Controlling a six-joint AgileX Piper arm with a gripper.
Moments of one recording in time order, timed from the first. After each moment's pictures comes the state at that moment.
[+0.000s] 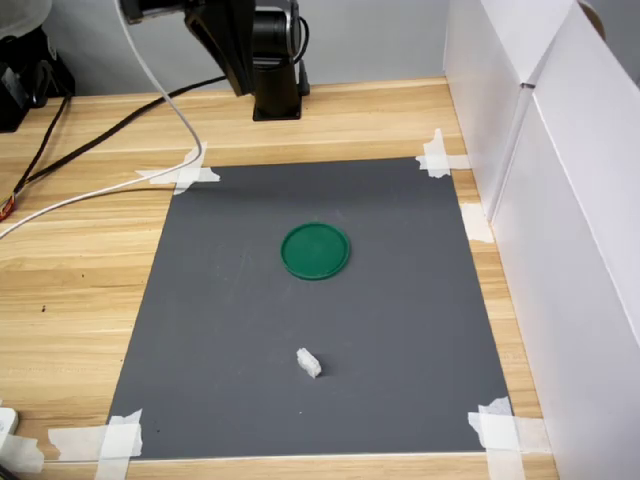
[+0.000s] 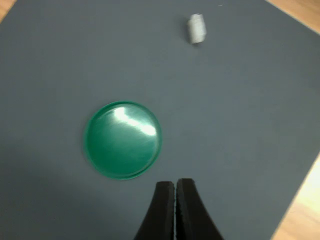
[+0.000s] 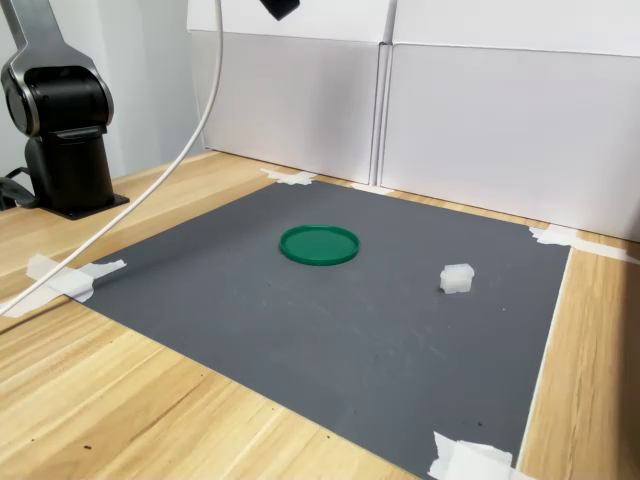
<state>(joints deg) -6.5 69.3 -69.0 21.2 59.1 -49.2</state>
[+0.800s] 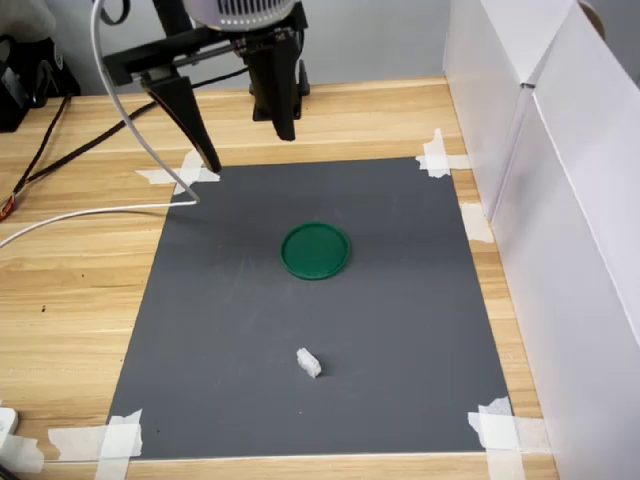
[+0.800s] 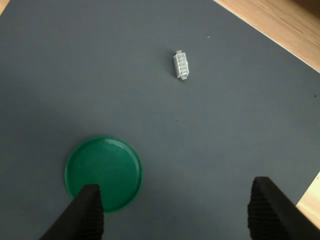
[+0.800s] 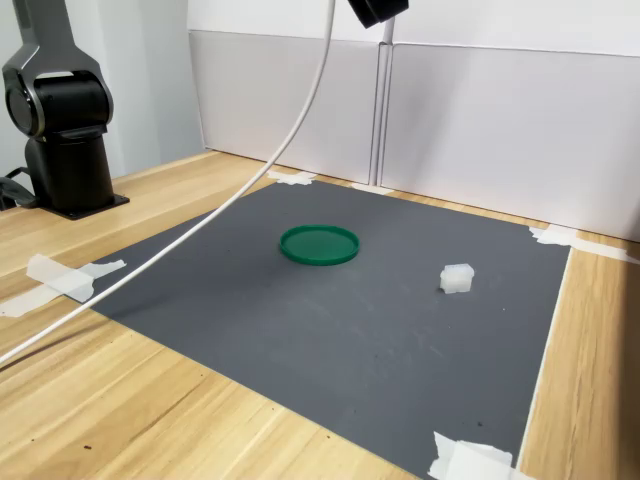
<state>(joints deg) 0.7 88.9 -92.0 15.2 68.3 -41.9</state>
